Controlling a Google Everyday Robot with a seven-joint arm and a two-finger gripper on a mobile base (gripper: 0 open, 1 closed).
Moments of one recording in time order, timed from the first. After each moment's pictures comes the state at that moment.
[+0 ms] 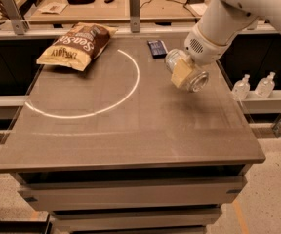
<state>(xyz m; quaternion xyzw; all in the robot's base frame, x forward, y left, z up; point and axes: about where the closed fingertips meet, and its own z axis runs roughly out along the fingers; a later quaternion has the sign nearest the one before) 0.590 -0.122 0.884 -0.34 0.92 0.09 0.15</state>
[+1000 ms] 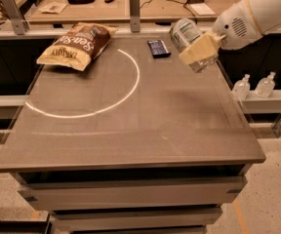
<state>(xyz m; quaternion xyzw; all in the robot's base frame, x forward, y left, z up) 0.579 -0.125 0.959 -0.41 0.82 0.26 0.30</state>
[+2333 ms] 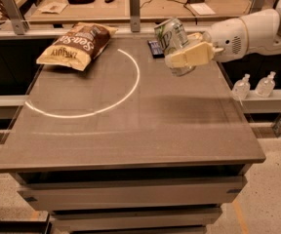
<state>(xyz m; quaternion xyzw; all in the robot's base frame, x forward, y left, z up) 0.560 -0.084 0.966 -0.51 0.62 0.47 0.37</state>
